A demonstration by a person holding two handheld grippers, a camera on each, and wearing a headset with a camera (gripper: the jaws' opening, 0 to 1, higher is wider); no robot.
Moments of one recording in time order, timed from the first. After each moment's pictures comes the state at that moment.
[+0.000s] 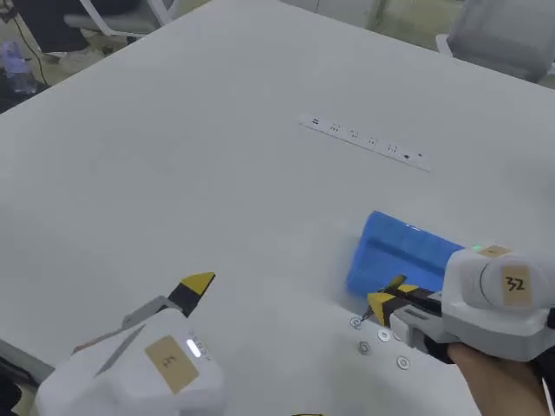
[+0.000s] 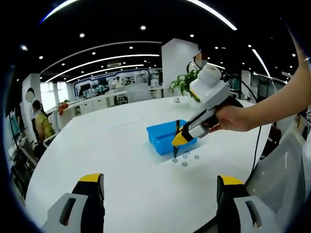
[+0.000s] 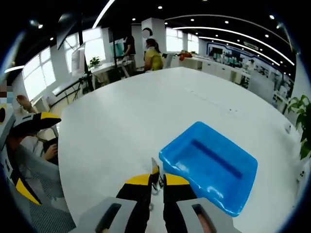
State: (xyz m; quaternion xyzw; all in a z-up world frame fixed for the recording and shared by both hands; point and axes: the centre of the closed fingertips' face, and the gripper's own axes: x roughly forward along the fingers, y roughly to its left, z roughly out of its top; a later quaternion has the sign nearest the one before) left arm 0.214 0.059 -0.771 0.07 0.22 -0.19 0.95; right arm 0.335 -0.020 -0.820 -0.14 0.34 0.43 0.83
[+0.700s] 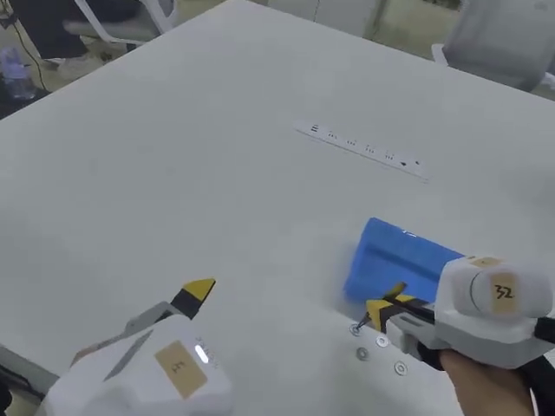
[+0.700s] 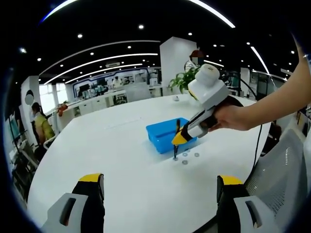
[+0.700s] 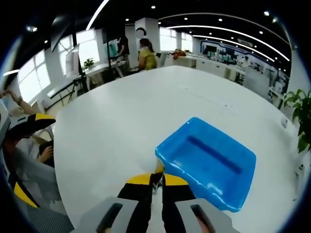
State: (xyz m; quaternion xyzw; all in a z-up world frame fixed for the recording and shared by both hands) left arm 0.212 0.057 -0.774 0.08 0.22 -0.20 0.95; right arm 0.338 -0.026 -0.826 -0.14 0.34 0.40 0.84
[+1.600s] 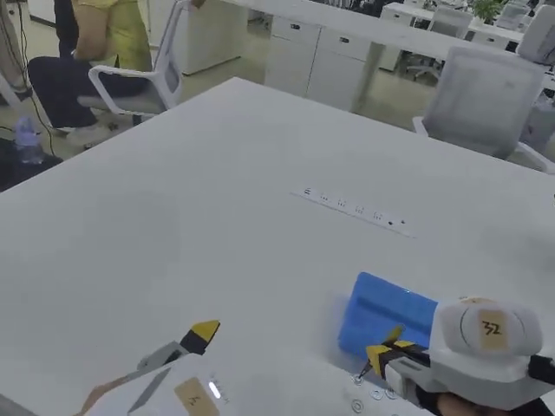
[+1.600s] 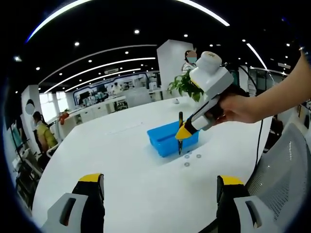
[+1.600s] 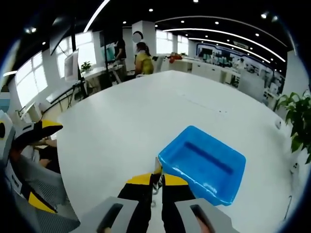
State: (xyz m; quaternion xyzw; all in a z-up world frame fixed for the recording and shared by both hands) left arm 0.213 0.057 -0.768 0.11 0.20 -0.19 0.95; right arm 0.327 -0.031 -0.792 -0.13 0.33 0.38 0.85
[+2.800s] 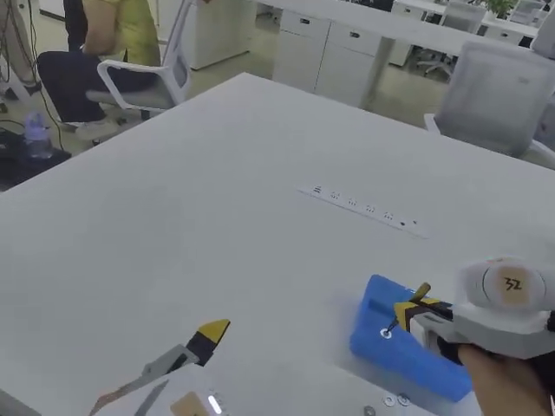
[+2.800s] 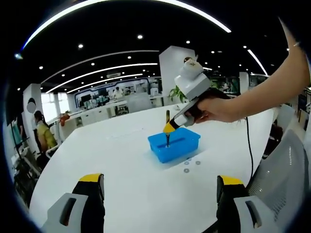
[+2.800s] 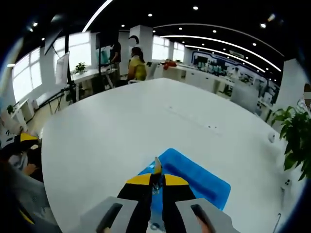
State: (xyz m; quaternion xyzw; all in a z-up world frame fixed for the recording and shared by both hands) left arm 0.214 0.056 -0.760 0.09 0.18 -0.20 0.96; right arm 0.396 -0.024 -0.785 -0.16 0.30 0.36 0.87
